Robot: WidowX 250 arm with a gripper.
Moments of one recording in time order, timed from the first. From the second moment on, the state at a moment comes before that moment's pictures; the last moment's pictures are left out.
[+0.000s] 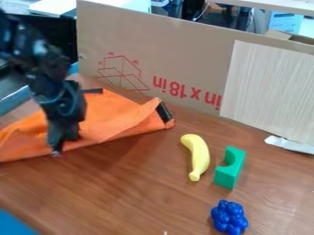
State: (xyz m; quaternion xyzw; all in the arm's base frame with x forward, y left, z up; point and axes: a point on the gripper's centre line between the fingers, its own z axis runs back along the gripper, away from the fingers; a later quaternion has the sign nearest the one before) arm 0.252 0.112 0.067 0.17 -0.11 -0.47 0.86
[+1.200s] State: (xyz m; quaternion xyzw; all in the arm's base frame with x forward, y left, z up) arm 0.201 0.071 0.045 0.09 -0.03 -0.49 0.87
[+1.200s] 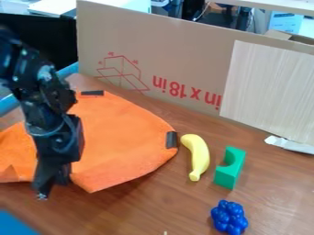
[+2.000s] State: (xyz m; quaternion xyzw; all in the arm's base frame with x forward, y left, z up) arm 0.202 0.066 0.048 0.06 0.00 -0.49 0.87
